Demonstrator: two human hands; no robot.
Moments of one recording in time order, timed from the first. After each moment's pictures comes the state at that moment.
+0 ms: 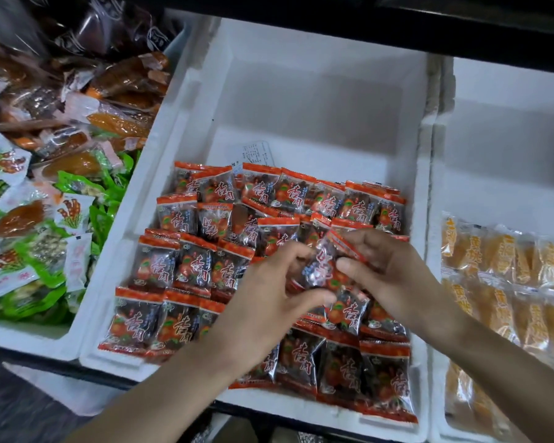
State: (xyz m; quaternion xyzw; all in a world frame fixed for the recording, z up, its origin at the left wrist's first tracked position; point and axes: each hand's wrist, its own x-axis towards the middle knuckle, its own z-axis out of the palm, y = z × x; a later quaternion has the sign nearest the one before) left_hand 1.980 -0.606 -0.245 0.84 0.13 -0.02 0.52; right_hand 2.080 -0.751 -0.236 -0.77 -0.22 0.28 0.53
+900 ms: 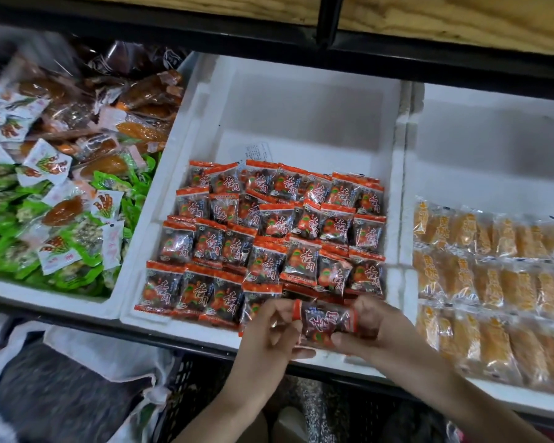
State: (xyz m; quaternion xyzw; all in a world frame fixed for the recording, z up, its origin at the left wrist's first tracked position) left_hand 1.896 -0.664 -0.260 0.61 0.30 -0.04 0.73; right_hand 1.993 -0.814 -0.234 -0.82 -0.16 0.35 0.42
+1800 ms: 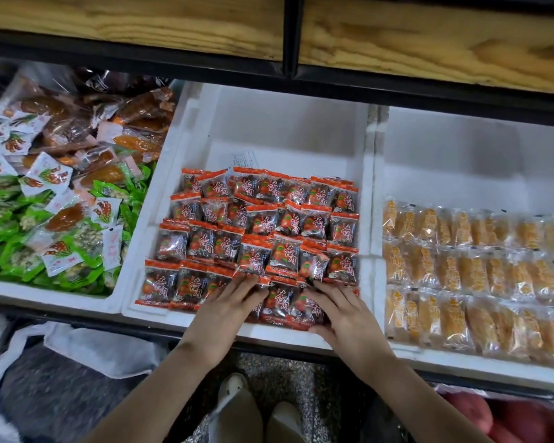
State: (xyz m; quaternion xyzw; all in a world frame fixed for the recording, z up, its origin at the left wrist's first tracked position) left_hand 1.888 -0.608 -0.288 1.00 0.00 -0.08 0.03; right_hand 1.982 -0.825 -0.289 -0.90 -0.41 0.09 0.15
